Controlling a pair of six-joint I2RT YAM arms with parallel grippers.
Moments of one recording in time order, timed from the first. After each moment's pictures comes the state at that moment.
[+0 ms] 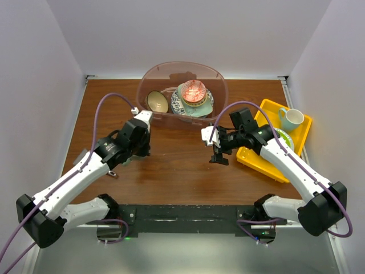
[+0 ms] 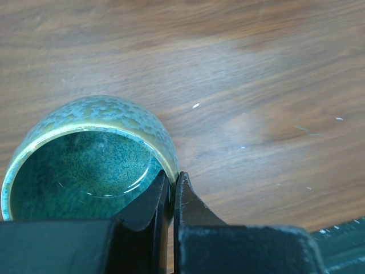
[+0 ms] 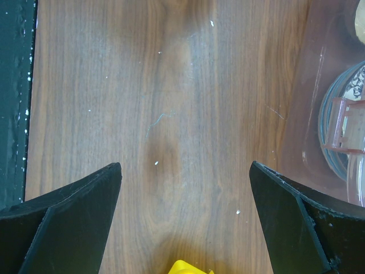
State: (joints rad) left arm -0.67 1.04 0.95 -0.74 -0.25 -0.40; right arm 0.50 1.21 1.04 -0.78 -0.67 -0.98
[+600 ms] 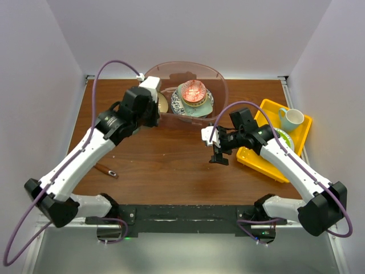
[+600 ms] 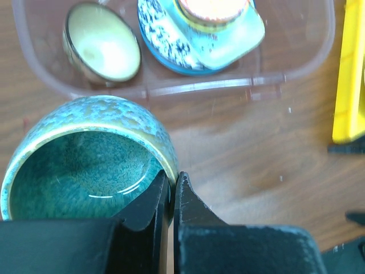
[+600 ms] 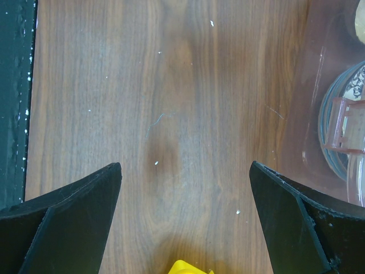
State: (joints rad) left arm -0.65 1.25 1.40 -0.76 -0.24 -0.29; right arm 0.50 1.21 1.04 -0.78 -0.67 -0.98
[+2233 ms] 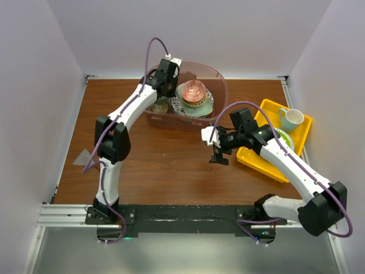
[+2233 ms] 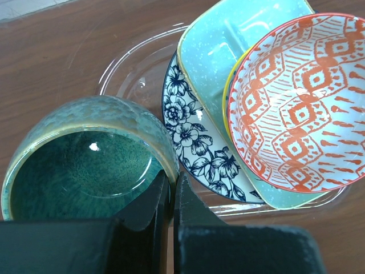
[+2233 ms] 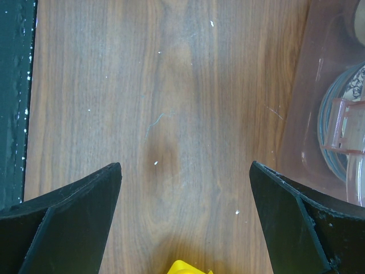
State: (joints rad) left arm -0.47 2.14 2.04 -0.65 -0.18 -0.13; right arm 0.50 1.20 1.04 -0.78 -0.67 -0.99
